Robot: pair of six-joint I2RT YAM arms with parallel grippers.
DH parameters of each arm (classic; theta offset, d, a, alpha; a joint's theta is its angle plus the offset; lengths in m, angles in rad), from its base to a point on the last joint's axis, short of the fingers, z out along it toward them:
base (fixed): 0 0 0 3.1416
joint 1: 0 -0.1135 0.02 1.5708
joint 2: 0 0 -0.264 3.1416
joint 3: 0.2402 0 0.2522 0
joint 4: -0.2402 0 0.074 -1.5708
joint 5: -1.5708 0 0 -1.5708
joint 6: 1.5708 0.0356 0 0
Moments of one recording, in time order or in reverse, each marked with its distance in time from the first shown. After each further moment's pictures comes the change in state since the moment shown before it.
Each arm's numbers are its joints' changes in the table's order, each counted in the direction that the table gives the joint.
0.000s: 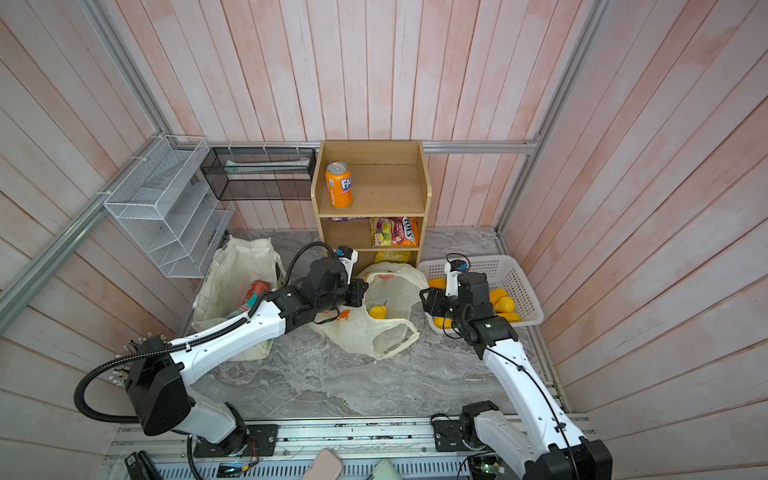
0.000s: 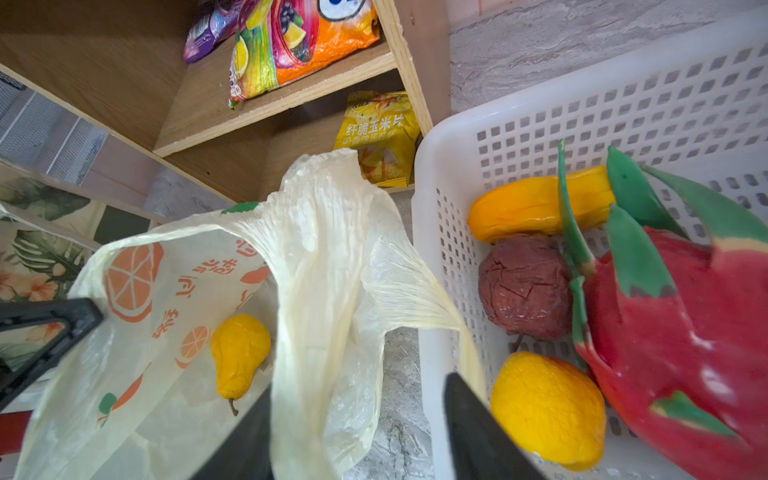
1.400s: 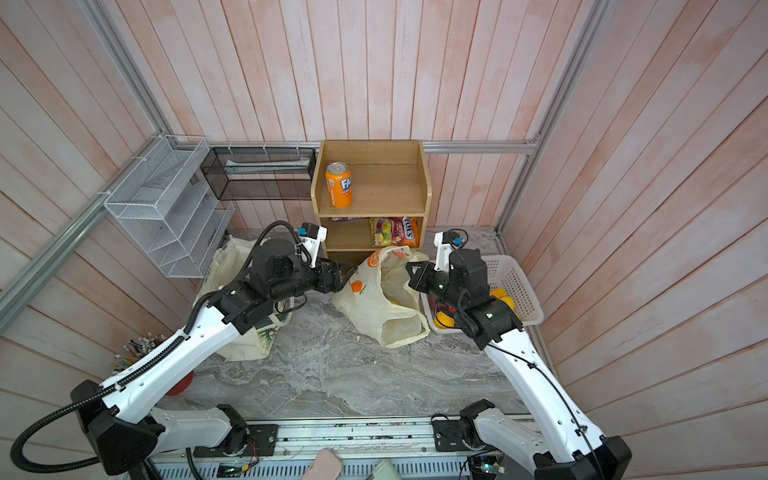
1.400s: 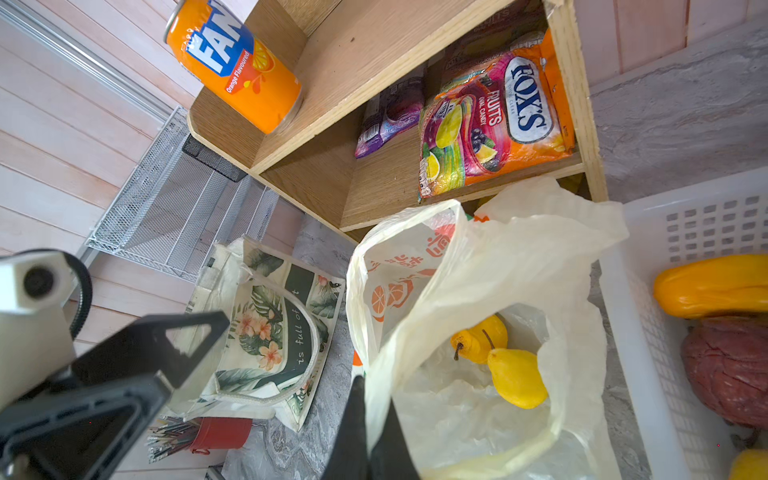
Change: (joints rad) left arm -0.064 -0.263 0.018 -0.089 -0.158 0.117; right arm -0.199 0.023 0.293 0.007 -0.022 0.301
